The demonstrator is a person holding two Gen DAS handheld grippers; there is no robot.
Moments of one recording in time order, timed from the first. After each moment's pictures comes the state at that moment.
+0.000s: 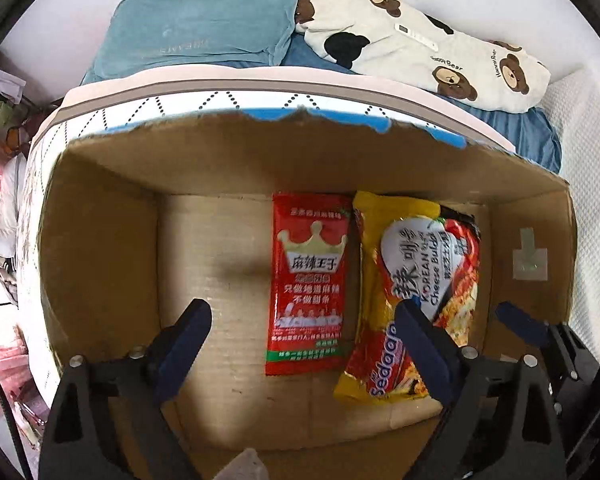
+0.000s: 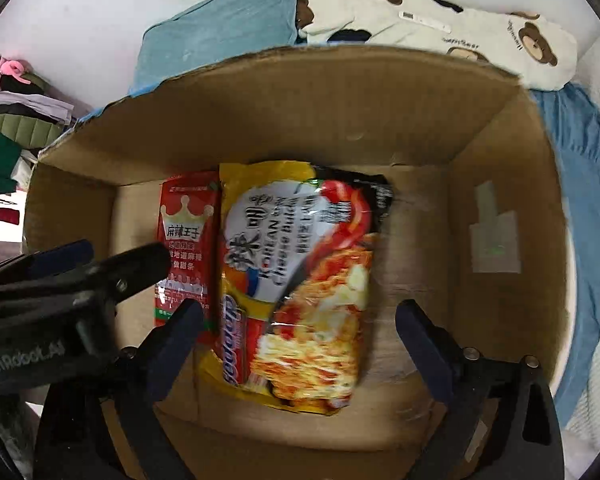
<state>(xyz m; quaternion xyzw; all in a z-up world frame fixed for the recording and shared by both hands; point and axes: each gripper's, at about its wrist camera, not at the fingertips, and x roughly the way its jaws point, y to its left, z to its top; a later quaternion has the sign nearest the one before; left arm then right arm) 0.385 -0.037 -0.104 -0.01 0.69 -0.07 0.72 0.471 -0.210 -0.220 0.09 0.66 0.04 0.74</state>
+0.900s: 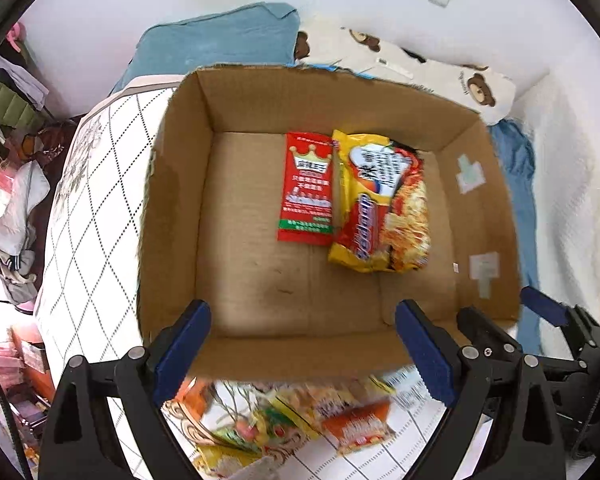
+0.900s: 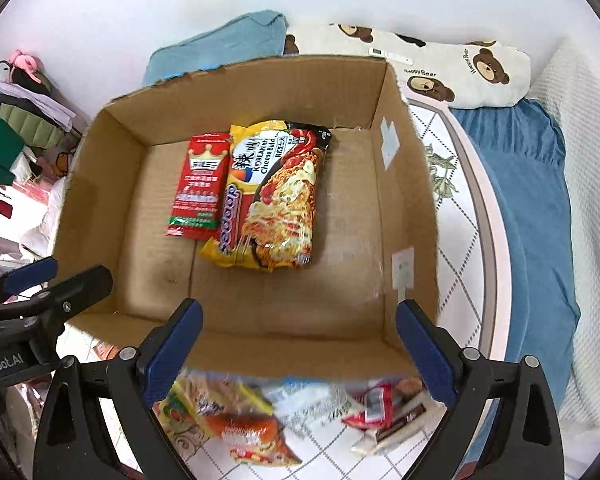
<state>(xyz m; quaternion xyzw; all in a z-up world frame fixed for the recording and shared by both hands) 0.251 -0.020 -0.057 -0.02 0.59 -0.07 0.80 0.320 -0.222 -0.133 0.06 0.60 0.01 0.80</state>
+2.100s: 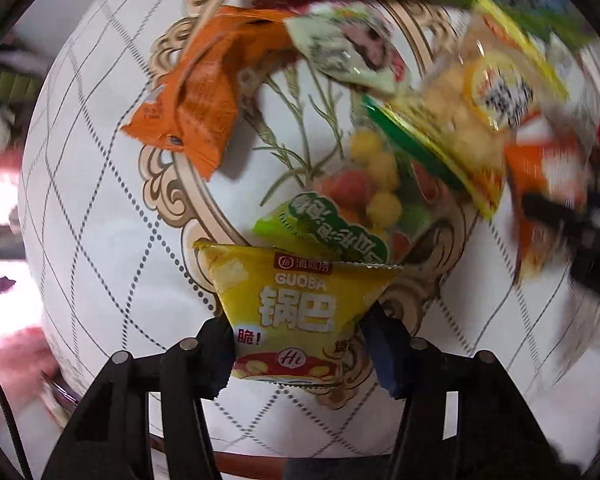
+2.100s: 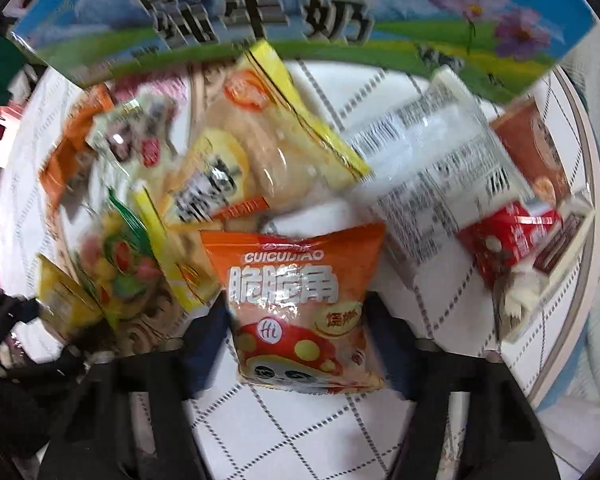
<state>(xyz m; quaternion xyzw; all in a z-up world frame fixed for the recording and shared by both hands) 0.087 0.040 -0.252 0.08 0.68 -0.03 0.73 0.165 -0.148 -0.279 0.01 0.68 0.02 0.74</state>
